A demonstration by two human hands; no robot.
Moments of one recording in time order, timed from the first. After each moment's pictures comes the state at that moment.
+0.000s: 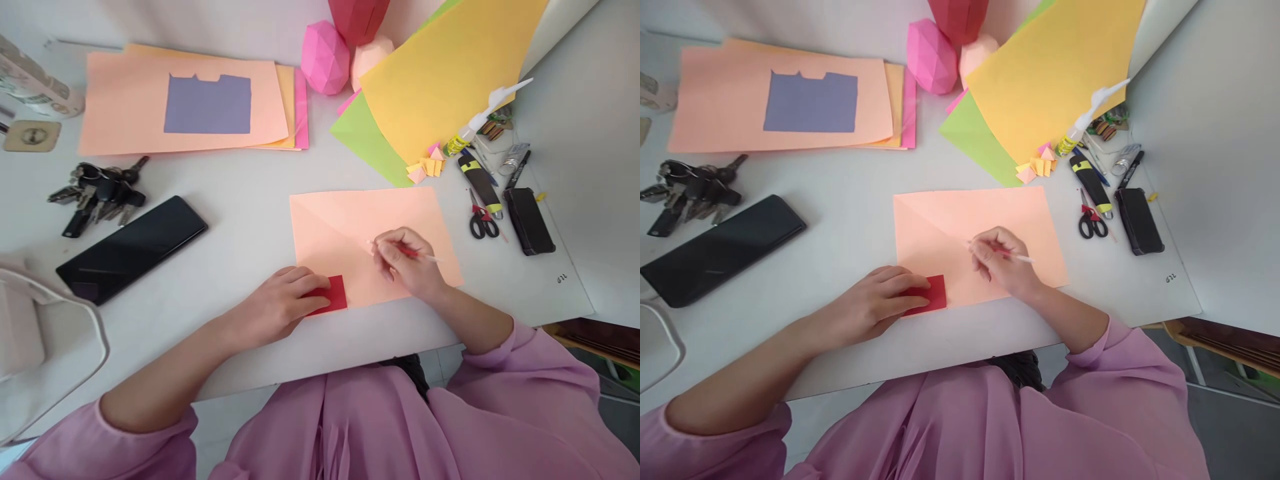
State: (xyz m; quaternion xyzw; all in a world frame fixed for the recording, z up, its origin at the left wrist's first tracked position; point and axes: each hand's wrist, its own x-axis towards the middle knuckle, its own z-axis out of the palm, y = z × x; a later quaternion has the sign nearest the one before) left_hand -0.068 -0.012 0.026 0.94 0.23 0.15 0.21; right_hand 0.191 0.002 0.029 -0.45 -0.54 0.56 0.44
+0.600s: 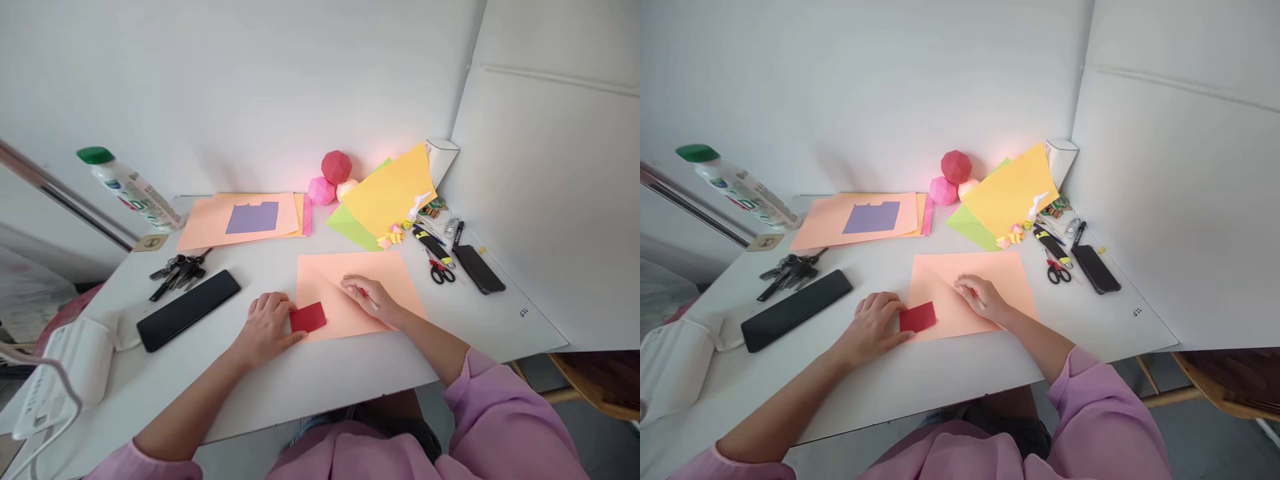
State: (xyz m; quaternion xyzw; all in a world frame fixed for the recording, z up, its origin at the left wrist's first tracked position) left_hand -0.089 -0.005 0.002 0.86 0.47 0.18 0.08; right_hand 0.195 0.023 0.007 -0.41 -0.76 0.32 0.38
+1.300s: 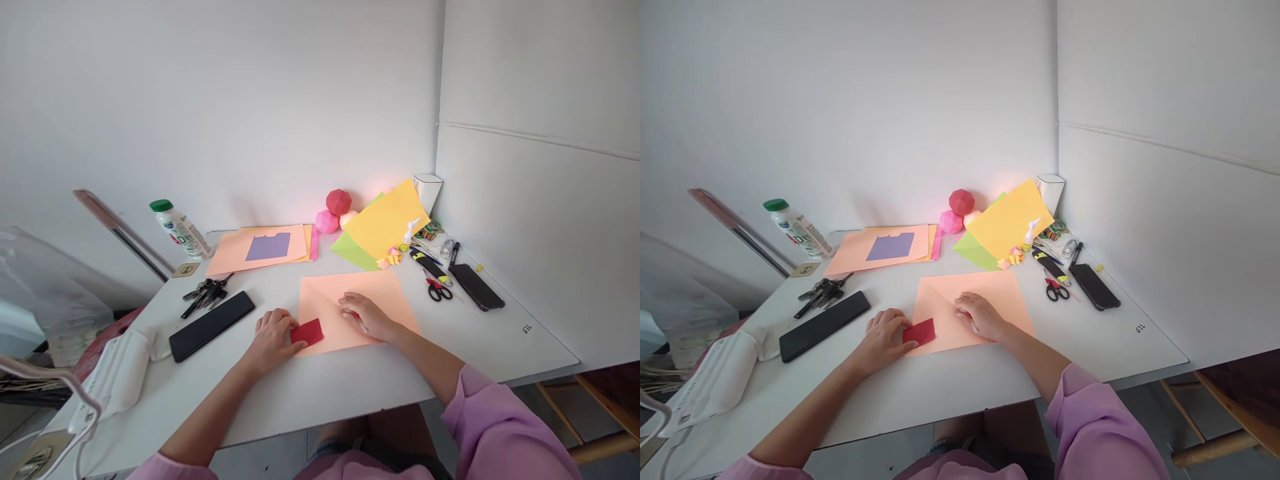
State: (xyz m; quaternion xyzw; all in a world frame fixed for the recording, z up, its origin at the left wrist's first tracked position) left_hand -0.086 -0.002 0.000 0.81 0.55 0.17 0.15; right_hand 0.194 0.031 -0.003 -0.33 -0.86 0.19 0.33
